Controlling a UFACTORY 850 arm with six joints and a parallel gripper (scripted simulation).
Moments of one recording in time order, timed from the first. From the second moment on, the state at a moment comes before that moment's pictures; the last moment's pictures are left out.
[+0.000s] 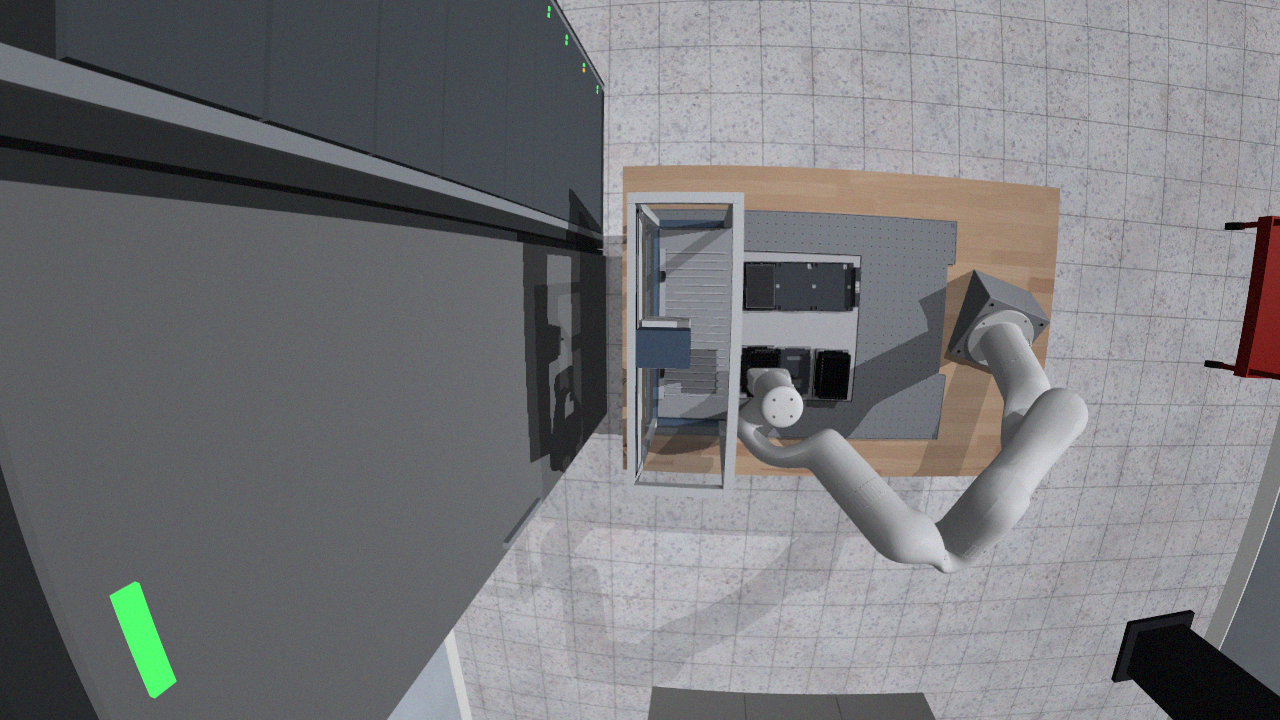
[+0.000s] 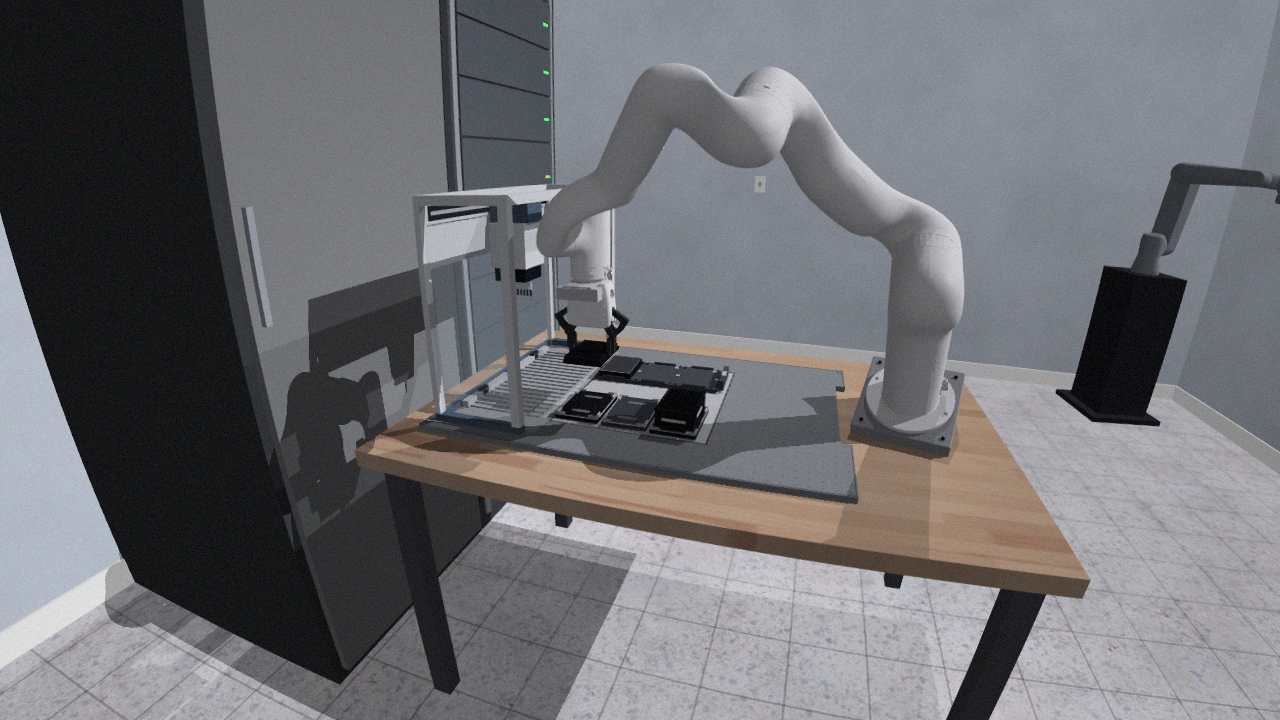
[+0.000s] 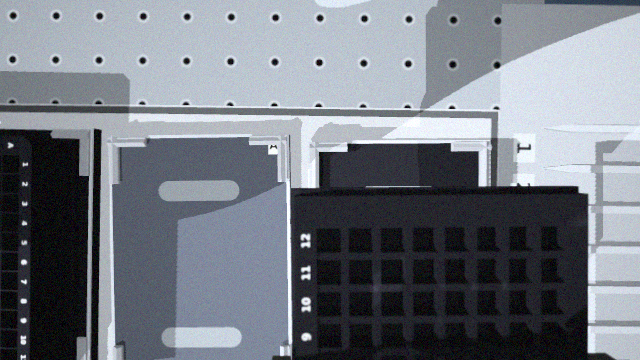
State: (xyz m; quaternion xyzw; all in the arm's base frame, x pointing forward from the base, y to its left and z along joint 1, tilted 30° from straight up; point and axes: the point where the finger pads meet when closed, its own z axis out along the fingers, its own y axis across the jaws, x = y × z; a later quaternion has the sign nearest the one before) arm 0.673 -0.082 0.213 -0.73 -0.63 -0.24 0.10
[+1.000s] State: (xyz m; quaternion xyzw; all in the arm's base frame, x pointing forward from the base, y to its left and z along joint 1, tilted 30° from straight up) arm 0.610 -0.173 0.148 -0.73 -0.63 -0.24 0.10
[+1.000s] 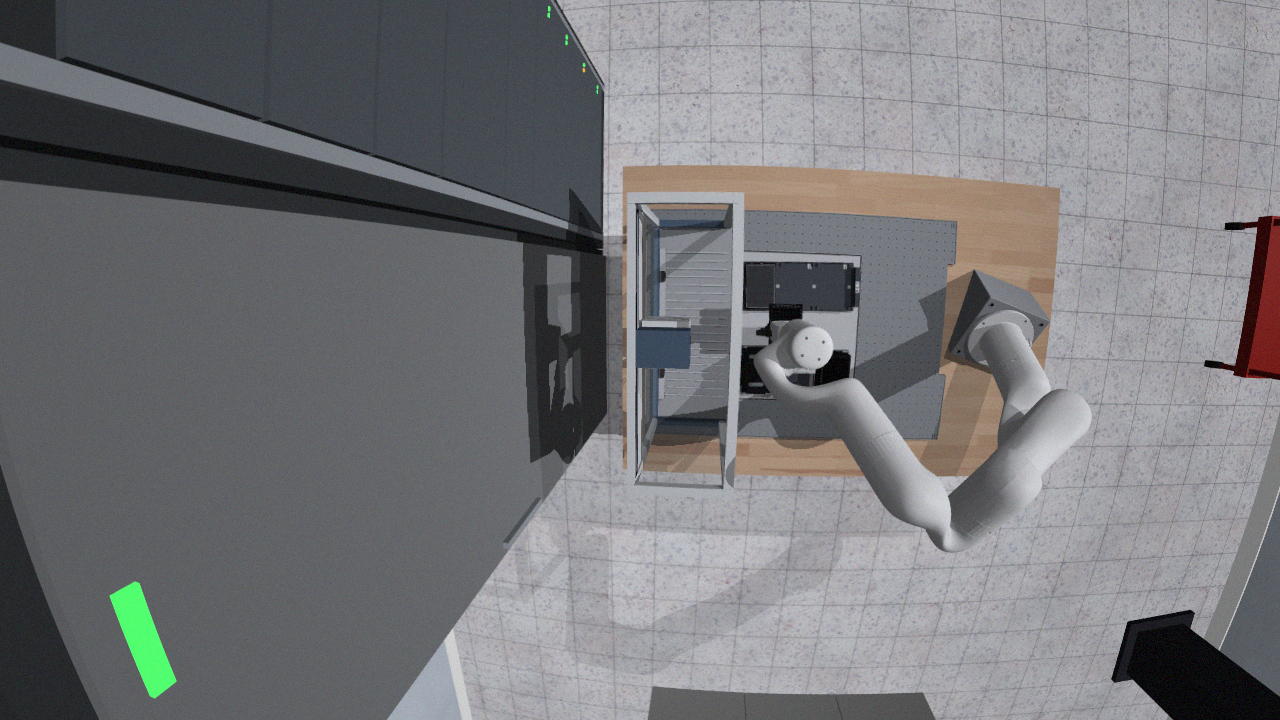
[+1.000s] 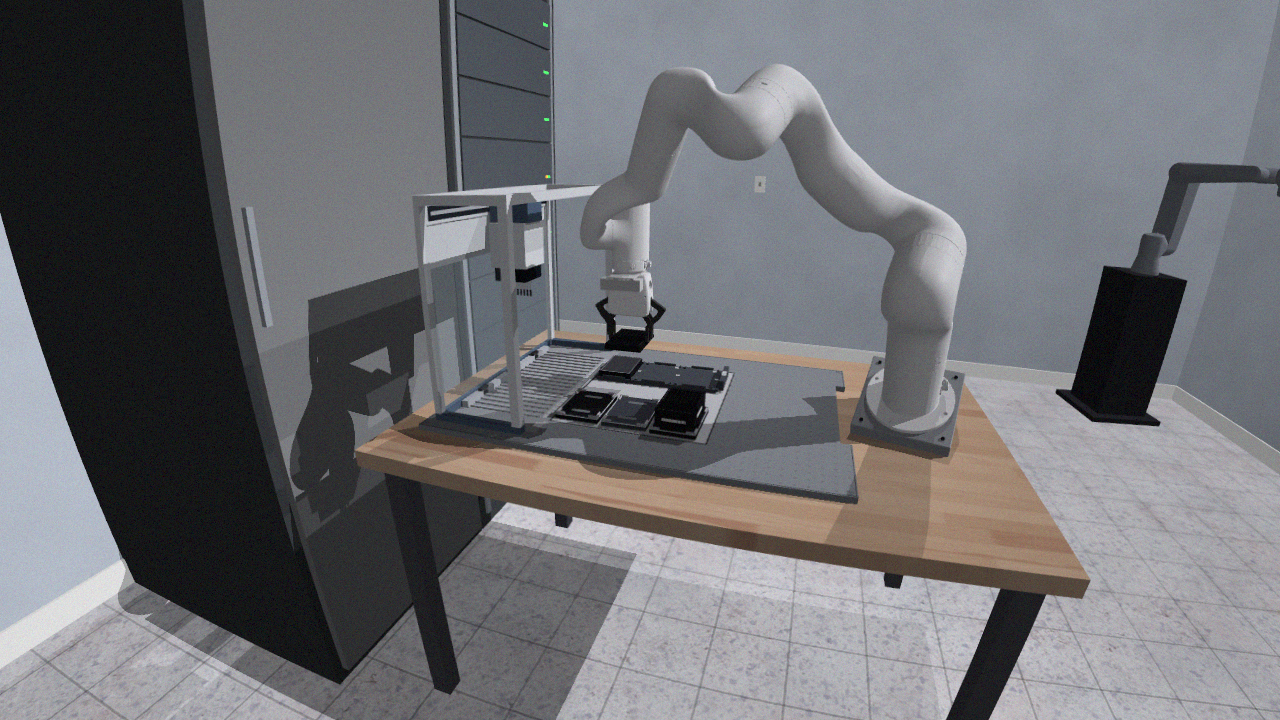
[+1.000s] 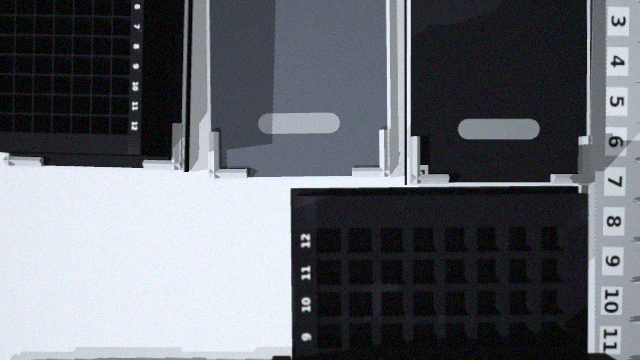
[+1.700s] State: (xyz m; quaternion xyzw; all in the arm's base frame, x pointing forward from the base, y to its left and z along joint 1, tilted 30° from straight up) arm 0.563 -0.240 0.101 -0.73 -0.63 -0.24 0.10
